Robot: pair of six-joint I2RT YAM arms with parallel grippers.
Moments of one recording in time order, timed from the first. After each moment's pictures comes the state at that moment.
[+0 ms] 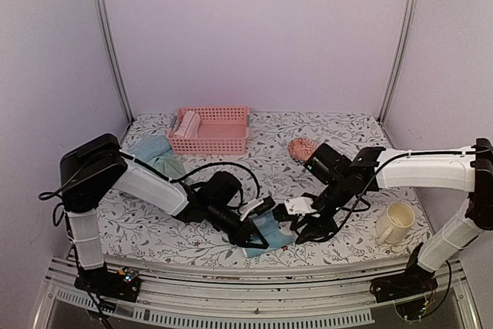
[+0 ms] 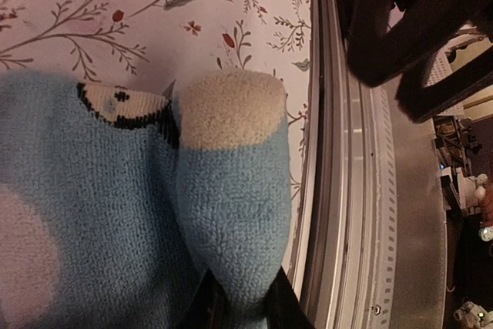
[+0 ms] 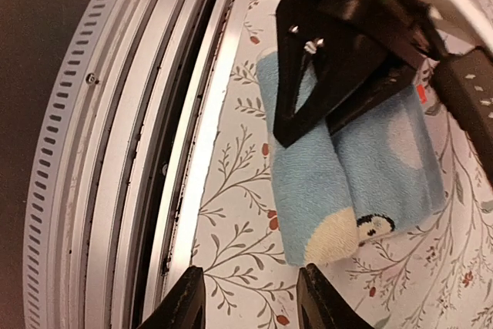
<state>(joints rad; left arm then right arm) -0.98 1.95 0.91 0.19 0.69 -0.23 0.87 1.51 1.00 -0.69 -0.51 -0.80</state>
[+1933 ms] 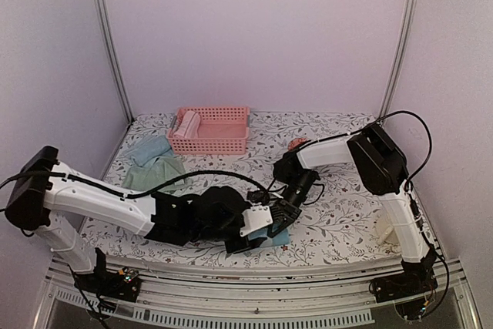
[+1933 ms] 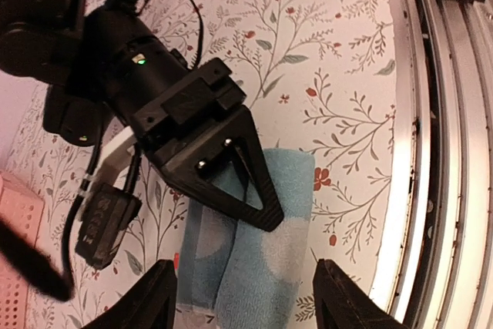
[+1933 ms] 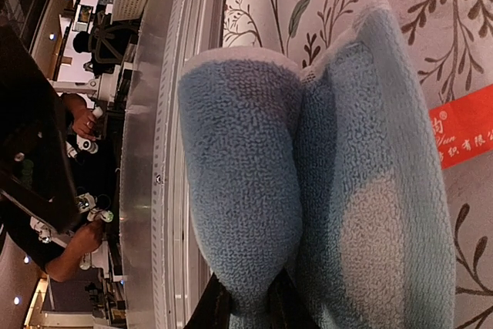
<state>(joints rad) -1.30 1.54 0.86 0.02 -0.24 0.23 0.74 2.39 1.67 -1.23 -1.03 -0.83</state>
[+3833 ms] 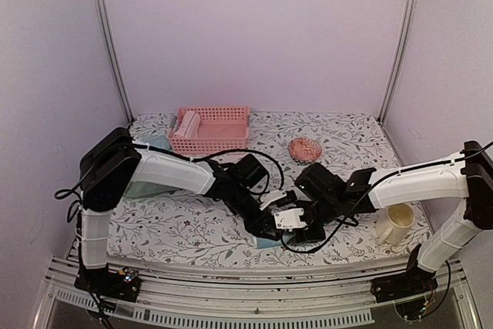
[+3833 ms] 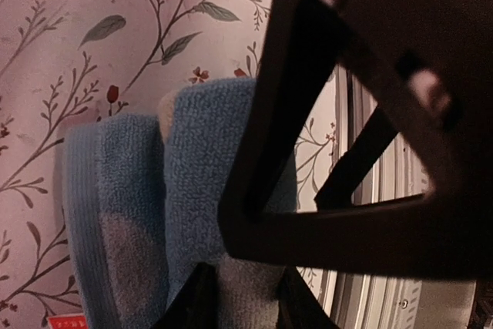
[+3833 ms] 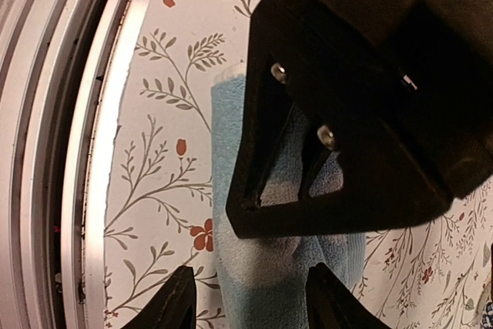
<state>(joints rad) -0.99 2.10 1.34 -0.32 0.64 0.07 1.00 1.54 0.86 -0.38 -0.20 -0.73</state>
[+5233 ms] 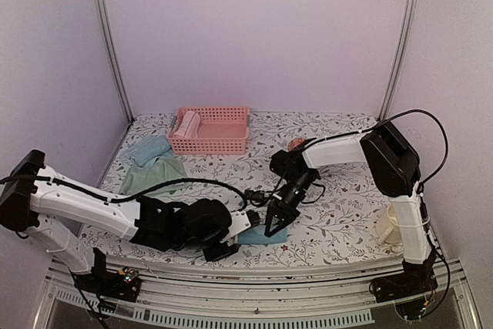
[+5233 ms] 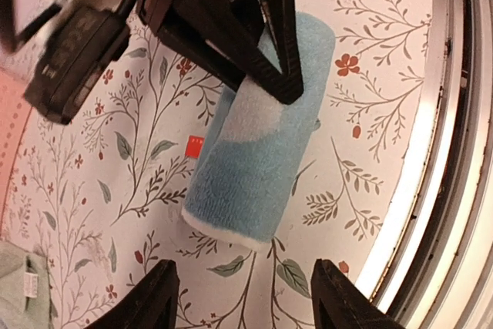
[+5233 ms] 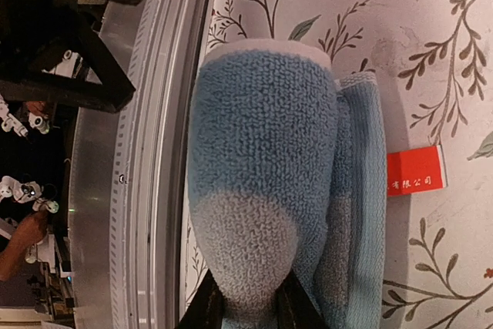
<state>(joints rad) -1.31 1.46 0.78 -0.22 -0.33 0.03 0.78 2.24 1.55 -1.00 -0.90 -0.75</state>
